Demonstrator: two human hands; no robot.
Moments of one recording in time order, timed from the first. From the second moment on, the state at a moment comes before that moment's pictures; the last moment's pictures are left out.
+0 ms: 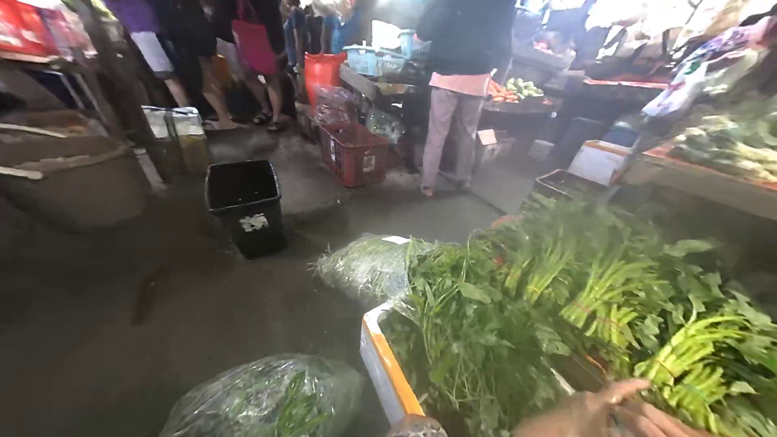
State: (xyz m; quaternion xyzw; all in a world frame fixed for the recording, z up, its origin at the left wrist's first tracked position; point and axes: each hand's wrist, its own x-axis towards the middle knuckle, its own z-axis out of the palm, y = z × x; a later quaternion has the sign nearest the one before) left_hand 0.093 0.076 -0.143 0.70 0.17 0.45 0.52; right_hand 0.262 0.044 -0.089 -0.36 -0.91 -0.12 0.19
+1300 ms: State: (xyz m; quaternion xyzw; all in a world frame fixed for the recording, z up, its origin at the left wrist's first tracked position) left_hand 0.105 0.134 -0.172 0.59 0.41 0.47 0.51; right_hand 0.285 0.041 -0.084 -0.40 -0.91 0.06 0.11
